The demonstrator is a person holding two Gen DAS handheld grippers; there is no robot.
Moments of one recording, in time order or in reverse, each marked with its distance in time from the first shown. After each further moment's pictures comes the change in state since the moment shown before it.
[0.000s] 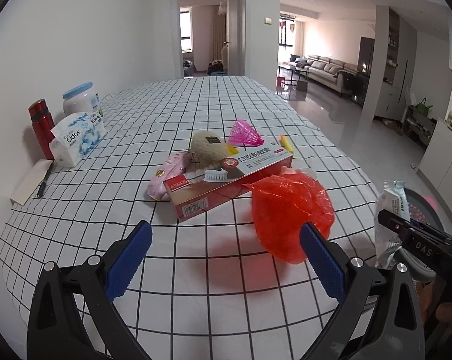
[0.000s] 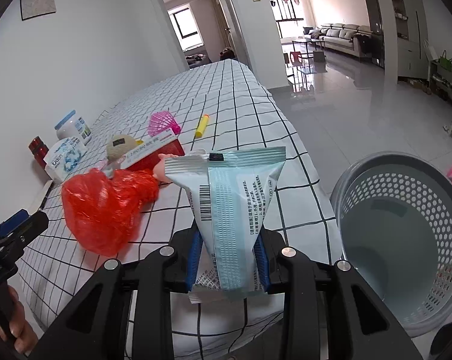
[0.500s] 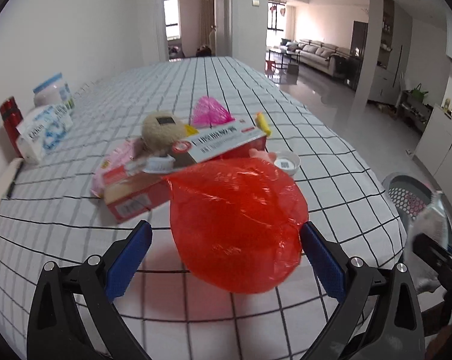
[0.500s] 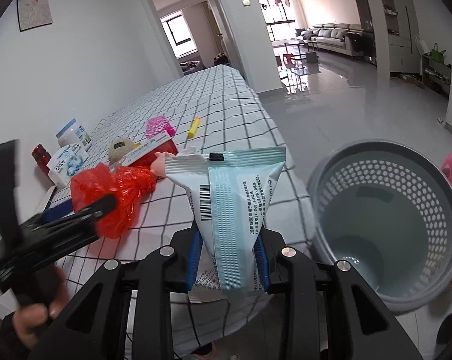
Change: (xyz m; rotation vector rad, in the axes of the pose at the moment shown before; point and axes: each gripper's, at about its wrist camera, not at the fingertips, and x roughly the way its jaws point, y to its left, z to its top) left arm 0.075 -0.050 -0.001 0.027 0.091 -0.035; right arm -0.035 -0.021 -0.023 0.048 -0.019 -0.026
